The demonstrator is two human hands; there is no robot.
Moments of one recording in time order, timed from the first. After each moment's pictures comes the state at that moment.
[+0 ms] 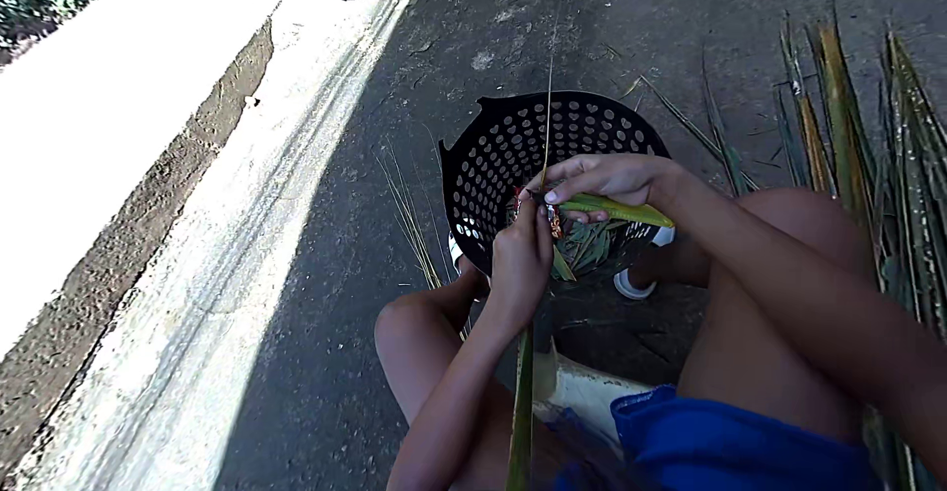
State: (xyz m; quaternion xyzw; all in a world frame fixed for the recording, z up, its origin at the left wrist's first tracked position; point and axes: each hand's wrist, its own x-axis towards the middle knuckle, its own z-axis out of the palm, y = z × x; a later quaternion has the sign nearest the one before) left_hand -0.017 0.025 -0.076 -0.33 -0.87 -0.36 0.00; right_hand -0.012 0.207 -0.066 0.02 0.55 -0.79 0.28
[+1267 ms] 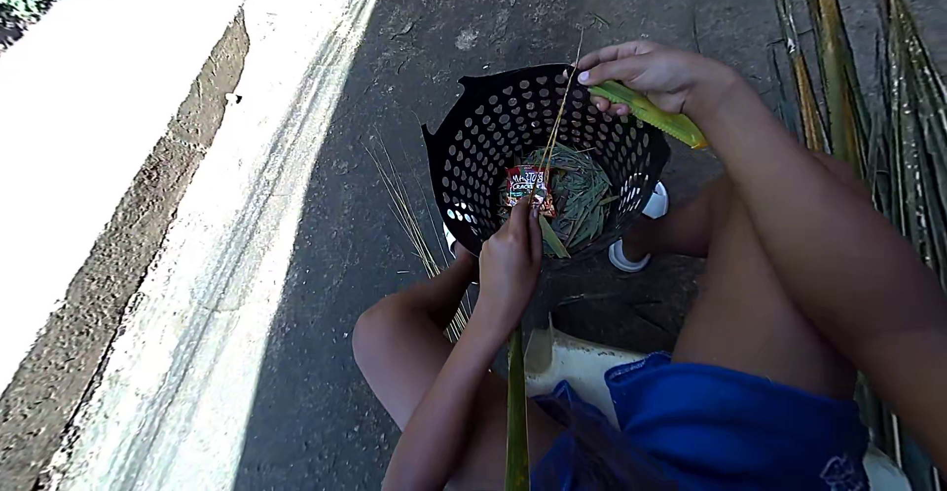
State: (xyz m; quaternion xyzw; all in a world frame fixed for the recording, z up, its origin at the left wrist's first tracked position) left_hand 0.000 0.011 -0.087 -0.35 -0.90 -0.27 0.00; right_hand -0.022 0.267 -0.055 0.21 0.64 -0.74 0.06
